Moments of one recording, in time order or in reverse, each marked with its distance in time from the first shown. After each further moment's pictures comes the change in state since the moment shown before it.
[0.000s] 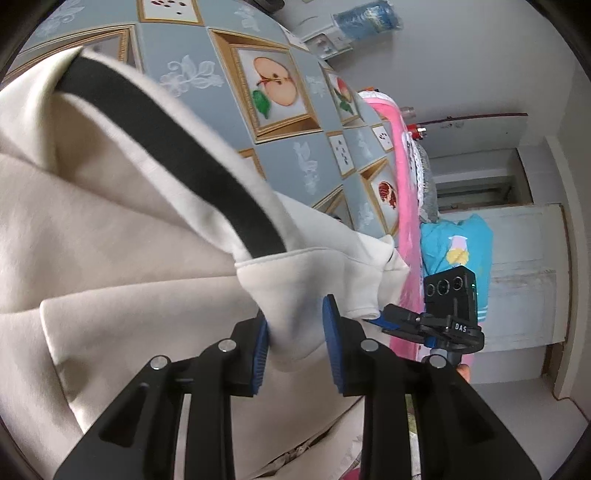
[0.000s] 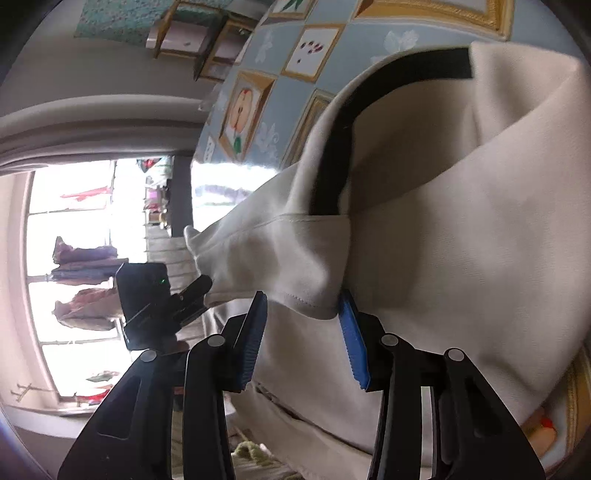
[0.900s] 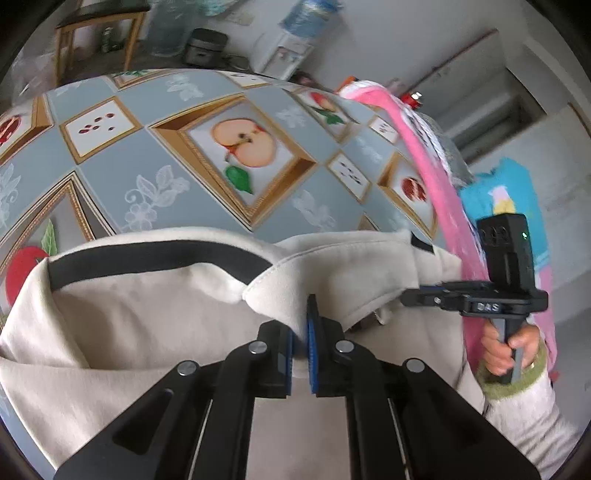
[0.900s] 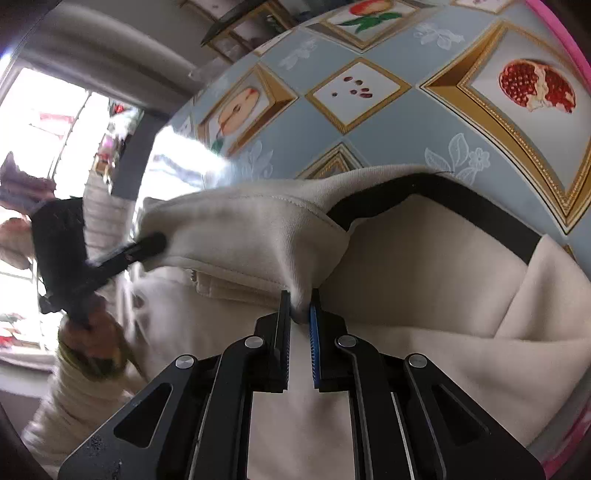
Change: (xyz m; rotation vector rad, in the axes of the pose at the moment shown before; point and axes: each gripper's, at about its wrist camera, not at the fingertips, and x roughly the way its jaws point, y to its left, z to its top) left arm 0.011 -0.033 0.039 0.386 -0.051 0.248; right arm 0.024 0.042 0.032 -0.336 -0.043 -0.354
